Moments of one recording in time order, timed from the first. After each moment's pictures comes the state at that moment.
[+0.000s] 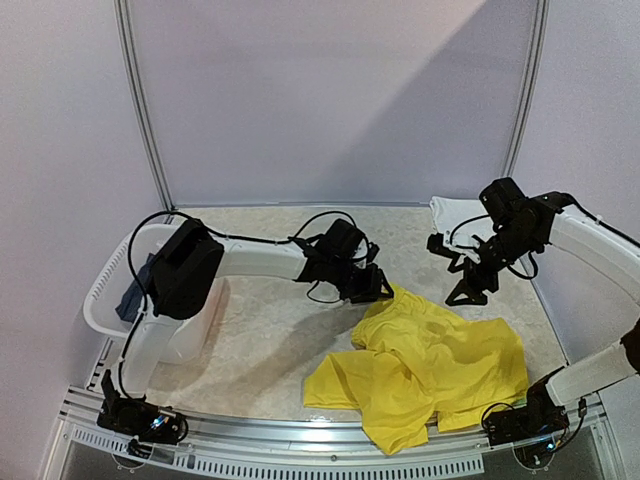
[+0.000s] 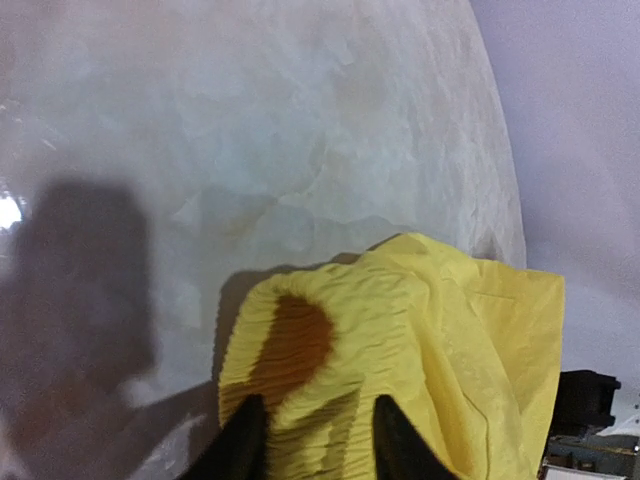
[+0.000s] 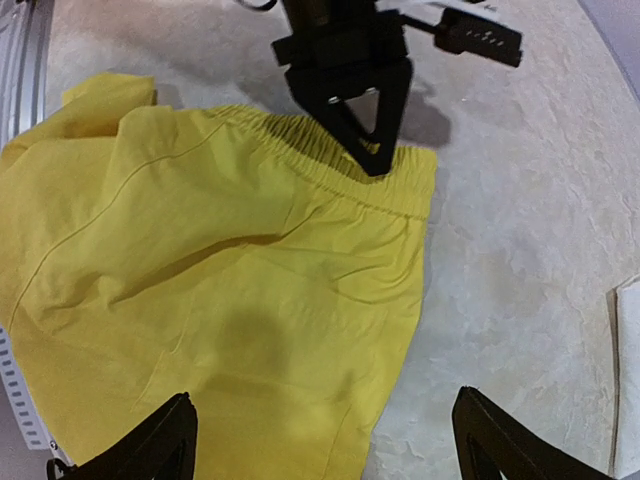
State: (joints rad) left arm -0.89 2.39 1.78 -0.15 0.42 -0.77; right arm 0.37 1.33 1.15 -1.00 -0.39 -0.82
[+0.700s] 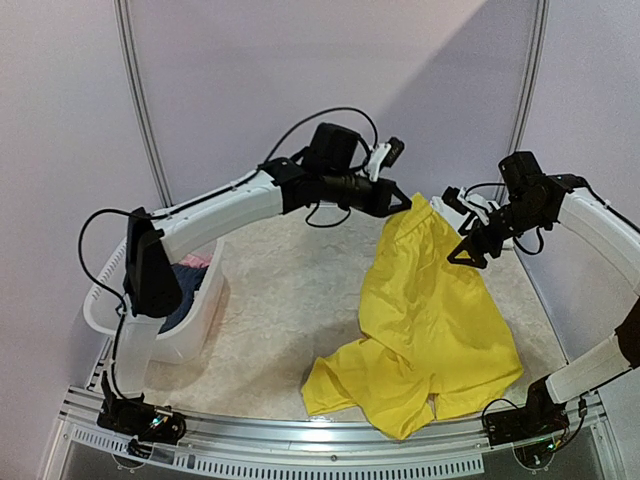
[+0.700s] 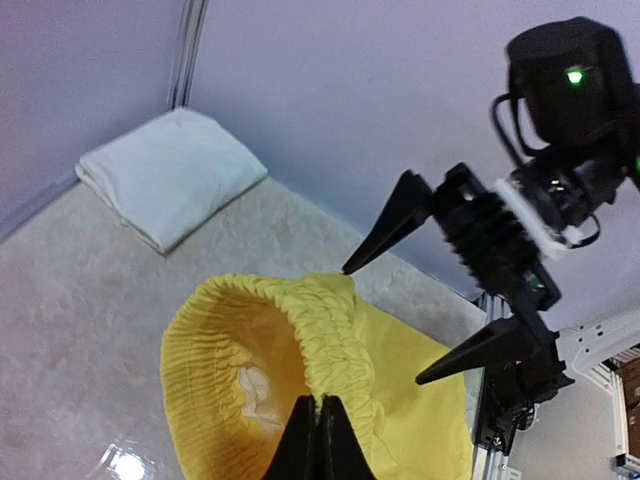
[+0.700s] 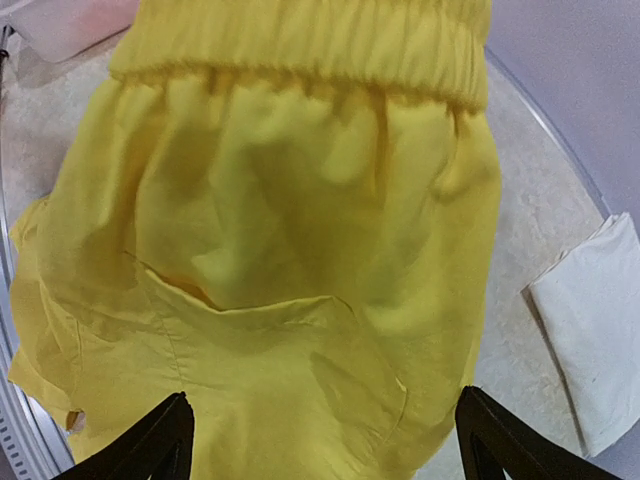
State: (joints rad) left arm -0.89 2.24 2.24 -0.41 0.39 -0.25; right arm 0.23 1.38 1.30 -0.91 -0.45 -0.67
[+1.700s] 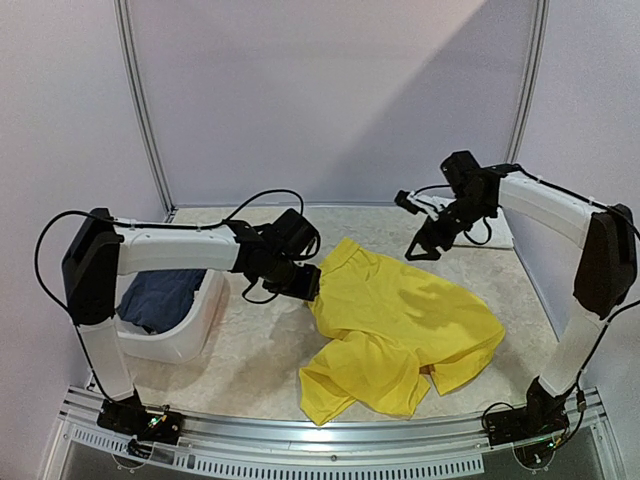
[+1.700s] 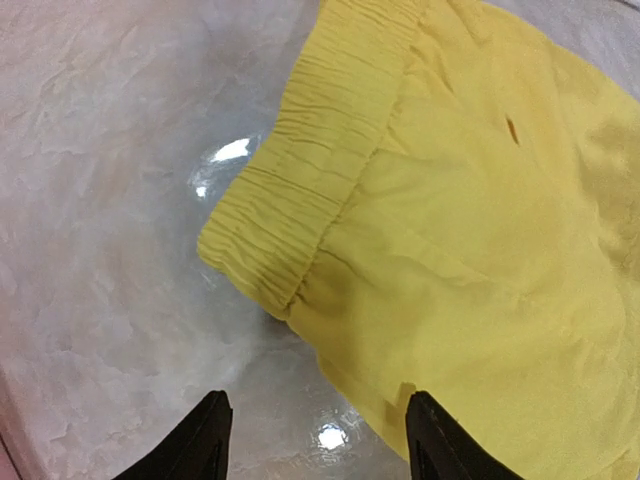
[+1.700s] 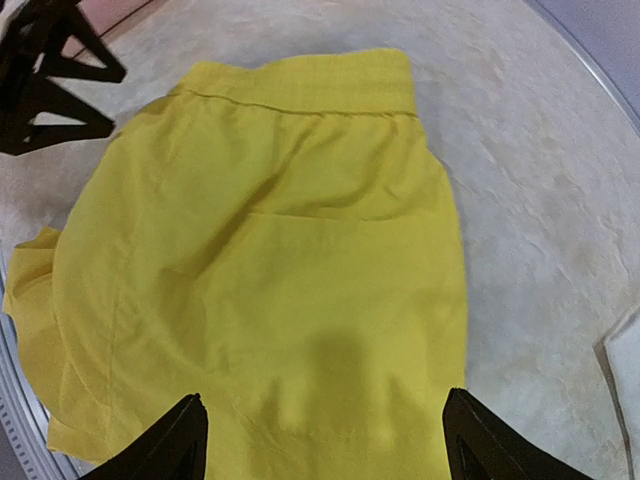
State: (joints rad) left arm -0.87 1.87 1.35 -0.51 -0.16 -0.52; right arm 0.37 1.76 1.52 -0.87 -0.42 -0.50
